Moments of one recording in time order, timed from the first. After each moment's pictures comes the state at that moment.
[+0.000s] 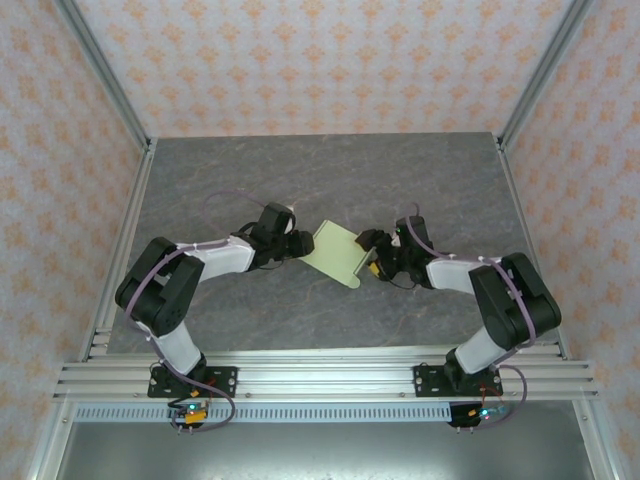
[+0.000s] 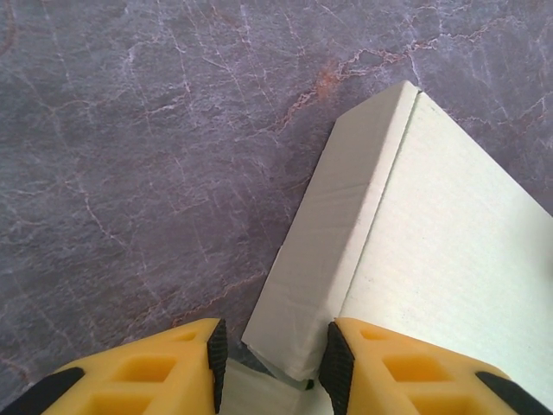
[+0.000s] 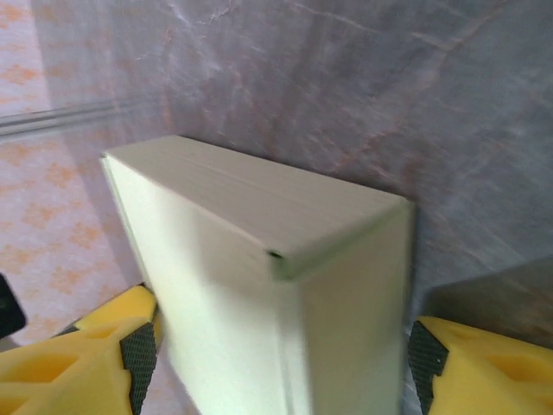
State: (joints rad) left arm -0.48 1.72 0.87 0.01 0.16 -0.65; right arm 0.37 1.59 0.58 0.27 -0.47 1.26
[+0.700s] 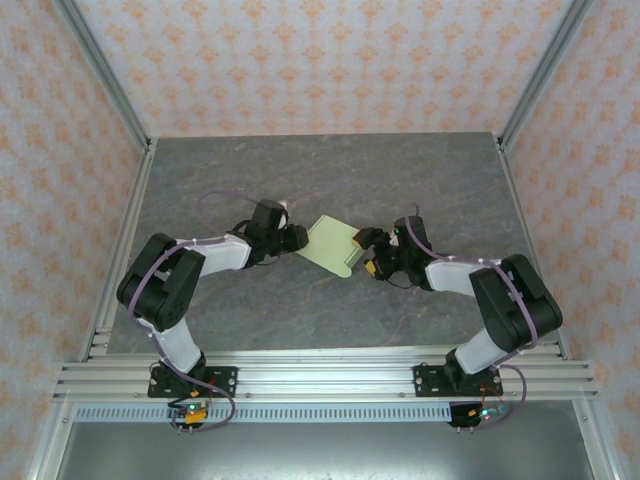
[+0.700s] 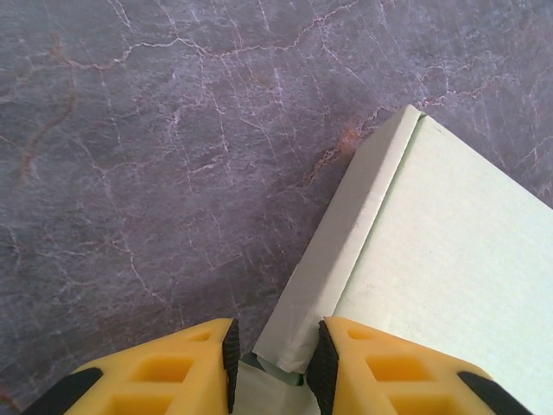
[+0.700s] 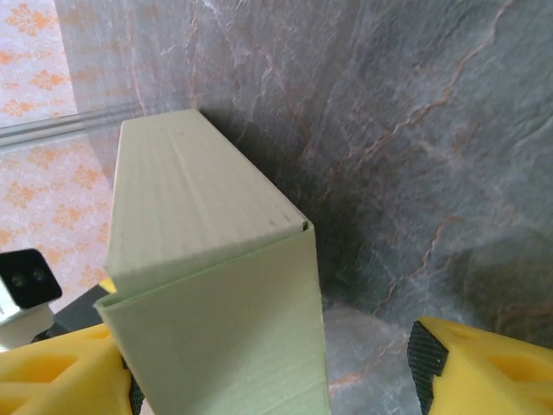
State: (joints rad) left arm -0.42 1.75 0.86 0.09 0.19 -0.66; right arm 0.40 1.54 0.57 0.27 -0.45 1.32
